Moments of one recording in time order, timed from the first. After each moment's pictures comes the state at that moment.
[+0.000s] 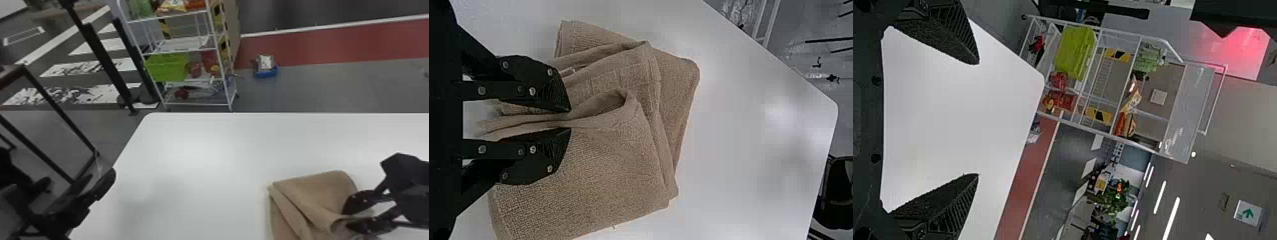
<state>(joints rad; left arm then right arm) 0.35 0.00 0.92 -2.00 0.35 0.56 -0.72 -0.20 -0.64 0.51 -1.85 0.29 0.26 1.36</state>
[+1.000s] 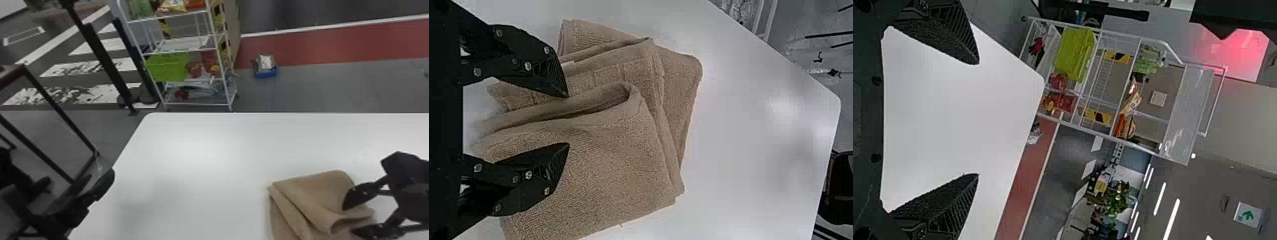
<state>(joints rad) 0.35 0.00 0.92 -2.00 0.35 0.56 -0.72 -0.20 -0.64 0.51 -1.85 0.29 0.28 1.36</state>
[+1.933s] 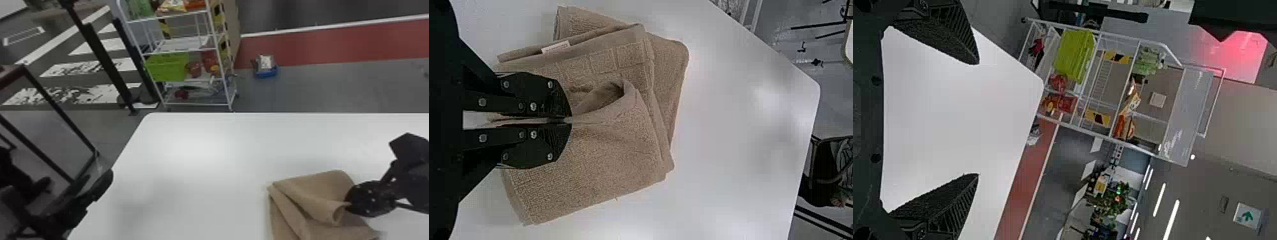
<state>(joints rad) 0.35 0.00 0.93 -2.00 0.35 0.56 -0.73 -0.24 -0.64 0.48 -1.84 0.23 0.30 1.36</state>
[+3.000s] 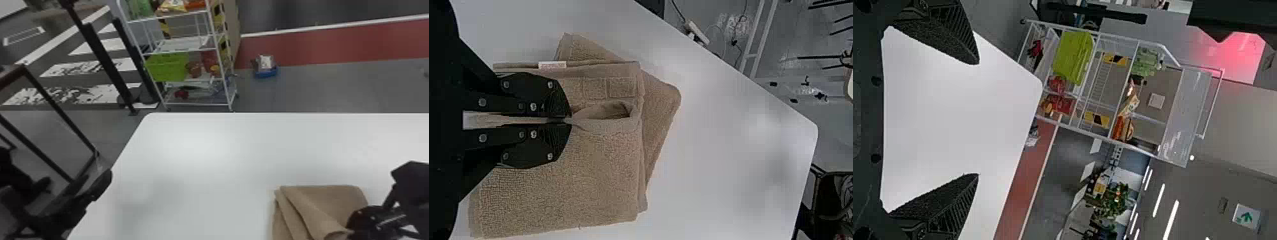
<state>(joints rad) 0.35 0.00 0.93 -2.00 0.35 0.56 -0.73 -0.17 -0.75 0.53 -2.05 0.22 0.36 1.36</state>
